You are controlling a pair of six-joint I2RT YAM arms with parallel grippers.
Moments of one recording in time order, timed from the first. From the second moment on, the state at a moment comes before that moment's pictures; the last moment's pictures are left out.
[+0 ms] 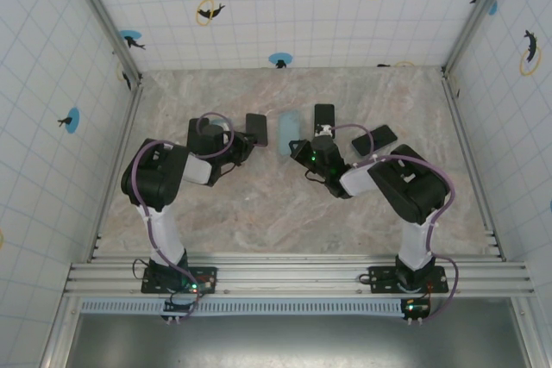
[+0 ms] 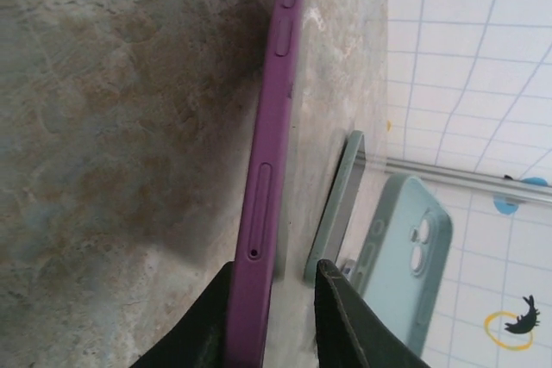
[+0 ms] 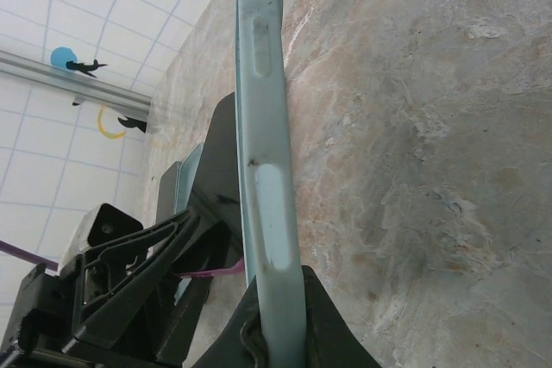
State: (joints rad) left arm -0.31 1.96 0.74 0.75 0.45 -1.36; right arm 0.69 1.90 0.77 0.75 0.02 1.09
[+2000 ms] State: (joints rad) left arm -0.29 1.31 0.76 -0.04 0.33 -0.74; right arm 0.65 2.16 1.09 0.54 -0.08 0.96
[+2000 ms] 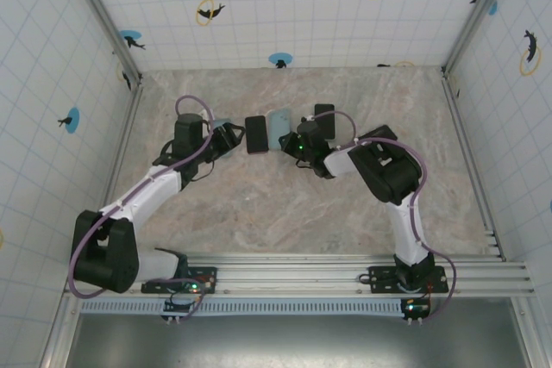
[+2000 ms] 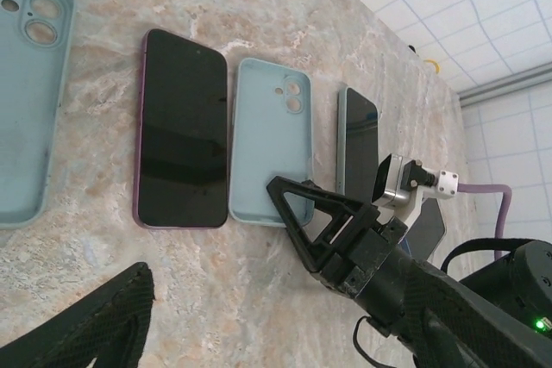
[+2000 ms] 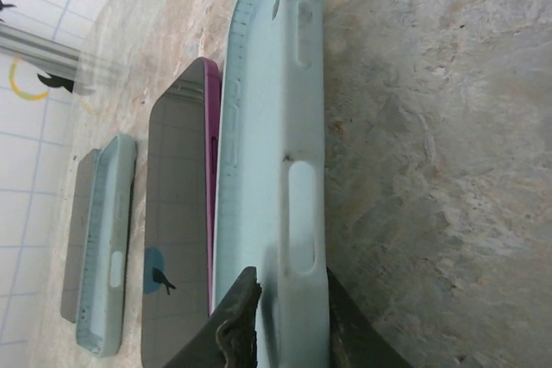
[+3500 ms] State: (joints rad) left arm -0.29 1.32 0.75 -0.05 0.36 -0.71; right arm 0.59 2.04 1.23 0.10 -0.04 0.46
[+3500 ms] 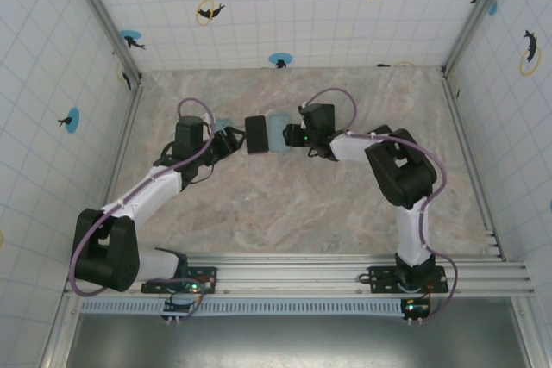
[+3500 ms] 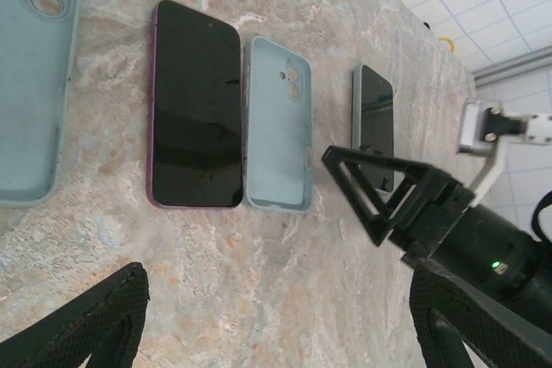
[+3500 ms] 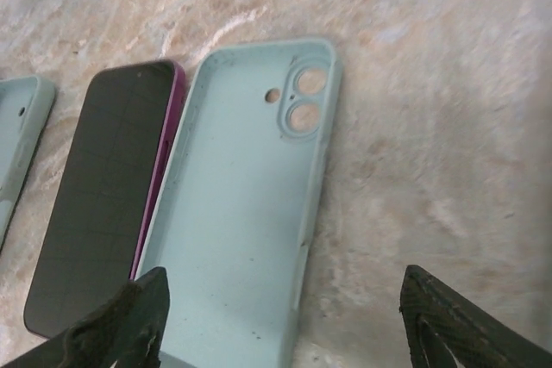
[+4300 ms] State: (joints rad) left arm -0.41 1.42 0.69 0.26 0.48 -0.92; right arm 0.45 2.07 1.38 -0.14 0.20 0.28
